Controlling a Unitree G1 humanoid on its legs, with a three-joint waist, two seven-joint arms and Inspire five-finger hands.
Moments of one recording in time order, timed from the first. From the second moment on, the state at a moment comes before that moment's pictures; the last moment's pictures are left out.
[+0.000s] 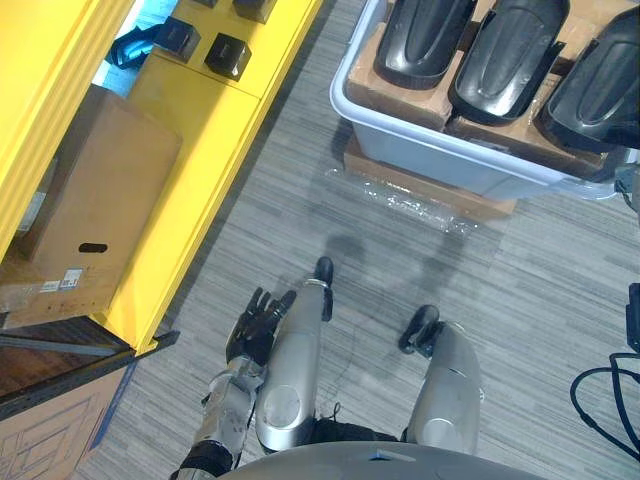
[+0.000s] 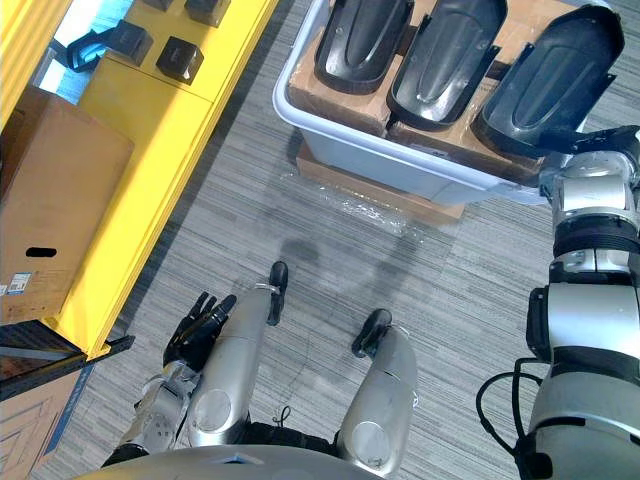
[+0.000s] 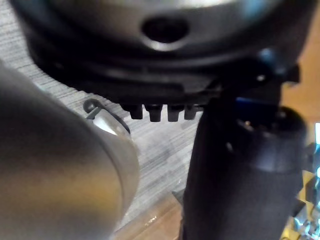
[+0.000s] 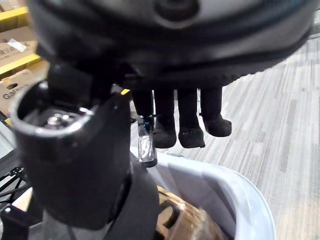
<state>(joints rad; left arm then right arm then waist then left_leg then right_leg) 0.05 0.09 -0.10 0.69 -0.90 -0.24 -0.18 -1.04 -0.91 0.11 0.99 0.08 0.49 -0.35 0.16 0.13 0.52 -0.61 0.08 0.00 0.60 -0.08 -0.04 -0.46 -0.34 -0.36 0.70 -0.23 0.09</state>
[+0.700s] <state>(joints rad) 0.09 0.14 -0.07 0.31 -0.87 -0.27 -0.09 -0.97 -0.85 0.02 0.85 -0.13 0.35 -0.45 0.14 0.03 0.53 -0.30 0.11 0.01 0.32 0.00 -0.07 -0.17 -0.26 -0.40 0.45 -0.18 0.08</state>
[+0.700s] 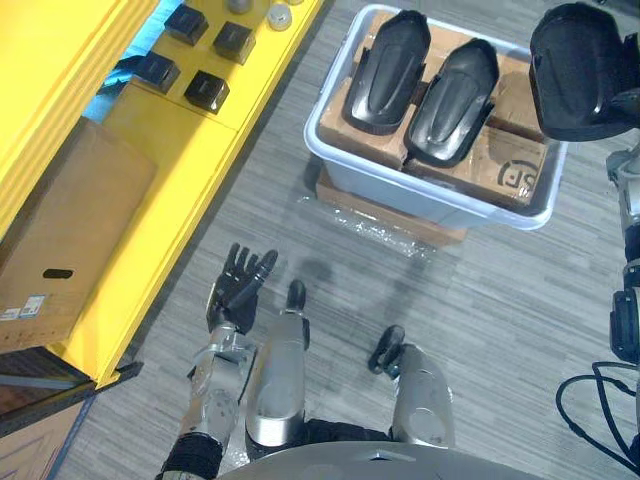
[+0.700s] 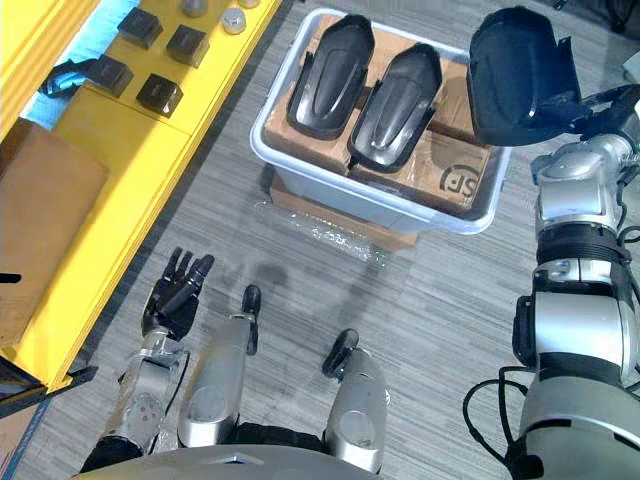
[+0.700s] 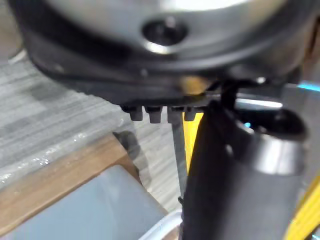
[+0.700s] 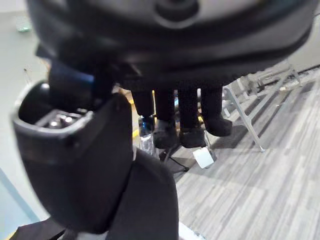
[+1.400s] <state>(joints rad) -0.38 0.25 -0.20 0.41 -1.12 0.33 -0.15 -0.78 -0.65 0.11 0.47 -0.47 -0.09 -0.42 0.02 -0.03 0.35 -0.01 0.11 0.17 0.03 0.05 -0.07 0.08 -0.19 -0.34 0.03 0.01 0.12</state>
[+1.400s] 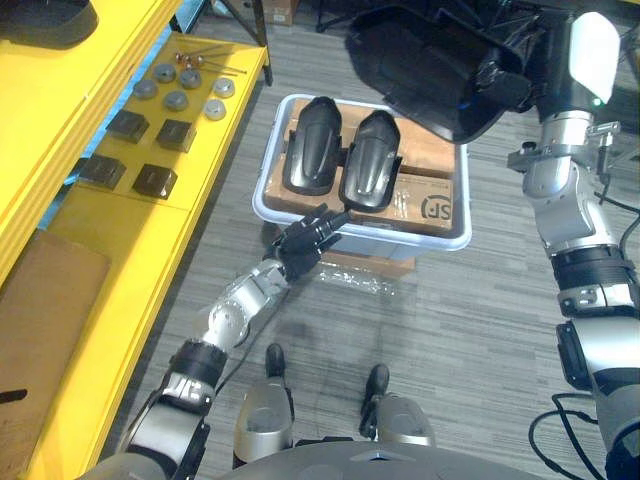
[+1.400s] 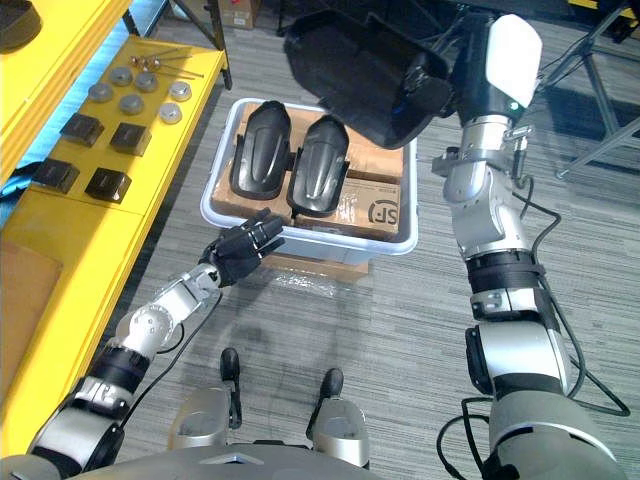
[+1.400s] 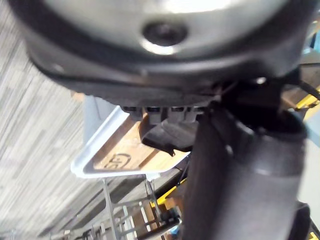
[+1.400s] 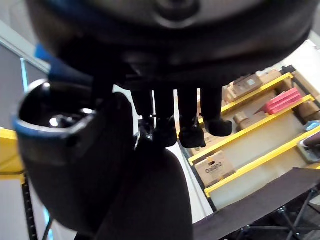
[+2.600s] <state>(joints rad) -0.40 0.16 -0.33 0.47 -1.44 0.07 -0.09 -0.51 -0.40 0.30 0.34 -0.49 -0.31 -0.45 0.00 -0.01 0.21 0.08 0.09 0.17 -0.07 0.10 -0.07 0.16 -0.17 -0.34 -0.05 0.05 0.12</state>
